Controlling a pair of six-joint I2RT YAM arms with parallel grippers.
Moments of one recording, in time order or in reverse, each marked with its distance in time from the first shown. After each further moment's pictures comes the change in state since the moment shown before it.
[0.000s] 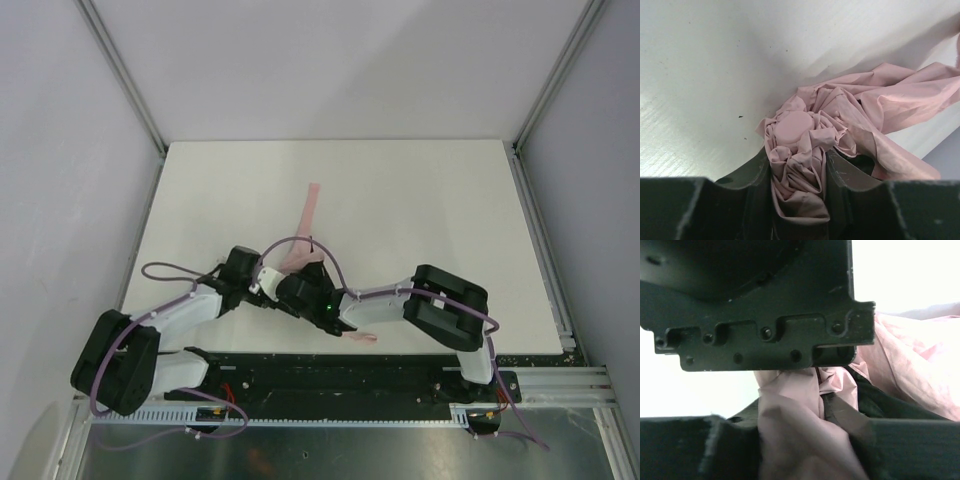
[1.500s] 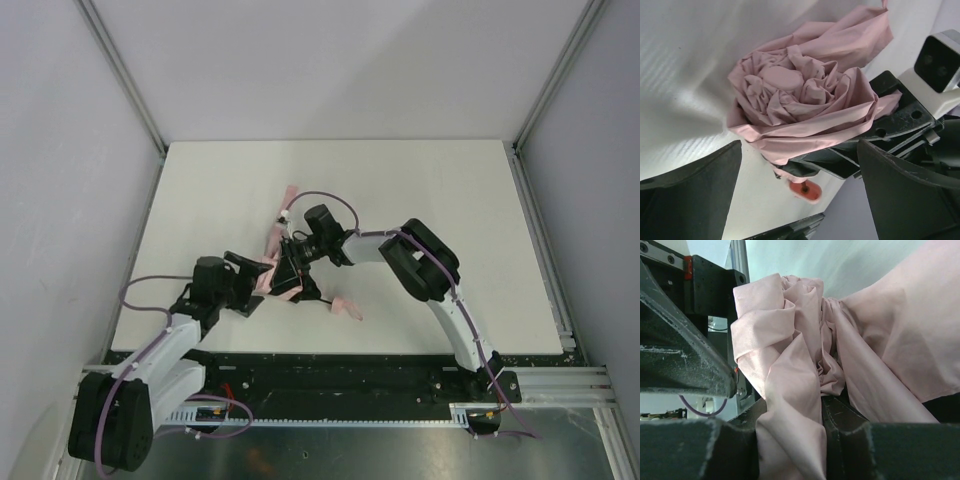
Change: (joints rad) left arm 0.259 -0.295 -0.158 0.108 0.211 0.186; right arm -0.434 0.364 0.359 0.023 -1.253 0.695
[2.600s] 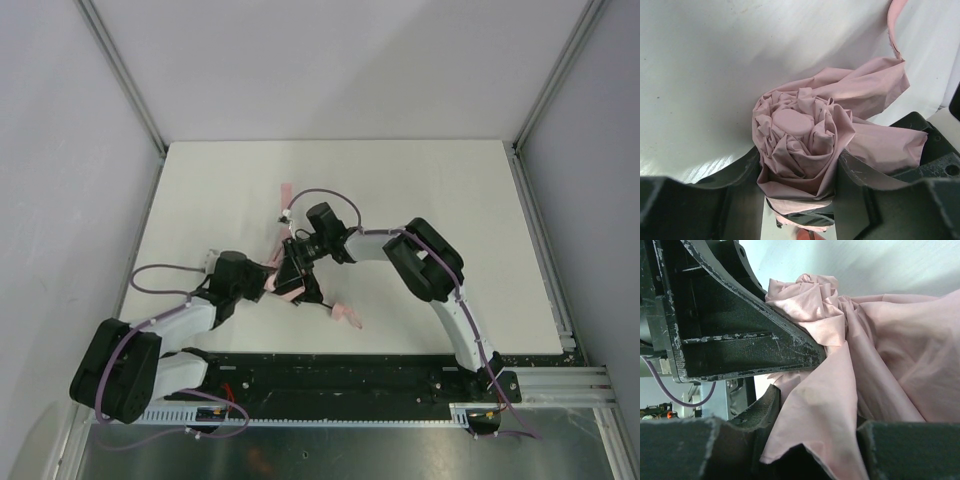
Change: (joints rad) left arm -0.167 0.261 0.018 0.230 -0.291 -0.040; right arm -0.009 -0.029 -0.007 -0.050 -0.019 -0.087
